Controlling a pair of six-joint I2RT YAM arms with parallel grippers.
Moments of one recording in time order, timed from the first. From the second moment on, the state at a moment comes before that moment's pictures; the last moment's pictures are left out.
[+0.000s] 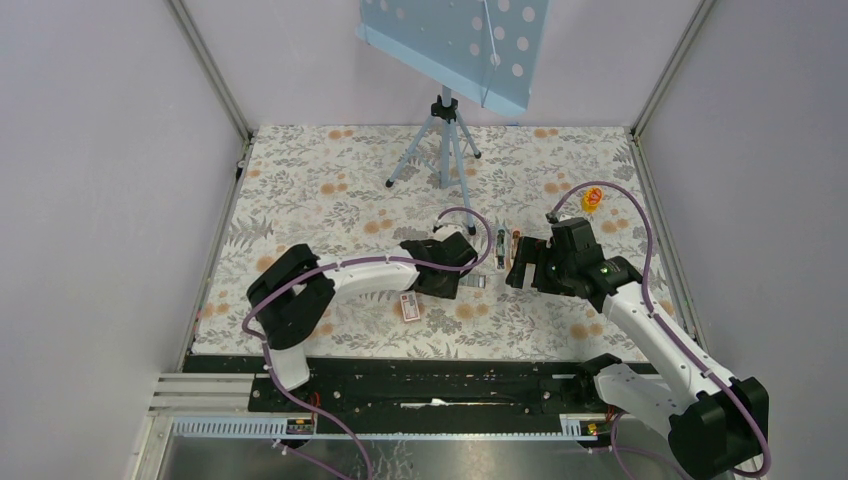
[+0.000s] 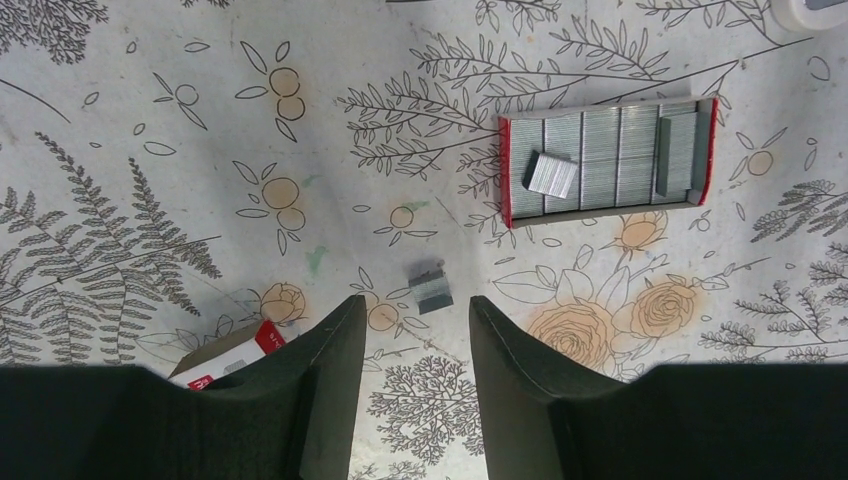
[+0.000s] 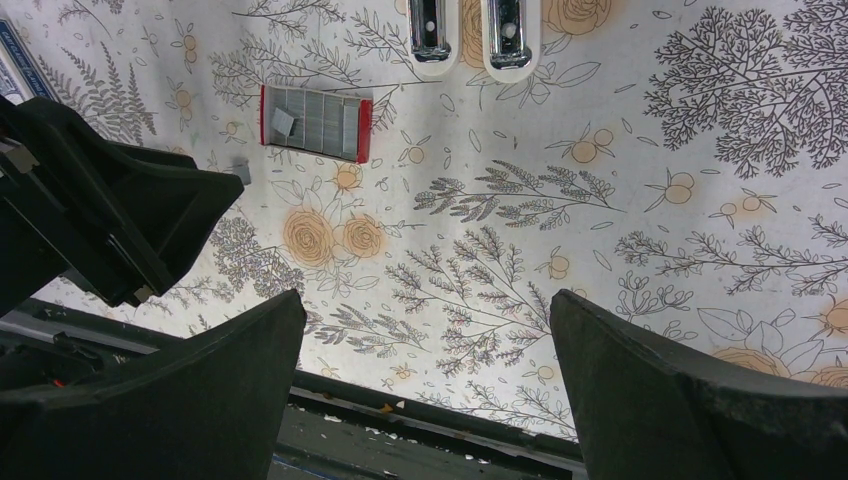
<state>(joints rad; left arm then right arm) -0.98 1.80 1.18 -0.52 -0.27 -0.72 0.38 0.98 0.73 -0.68 -0.10 0.51</state>
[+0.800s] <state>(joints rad) -1.00 1.85 1.18 -0.50 -0.28 -0.73 0.38 0.98 0.72 -0.68 -0.10 0.51</state>
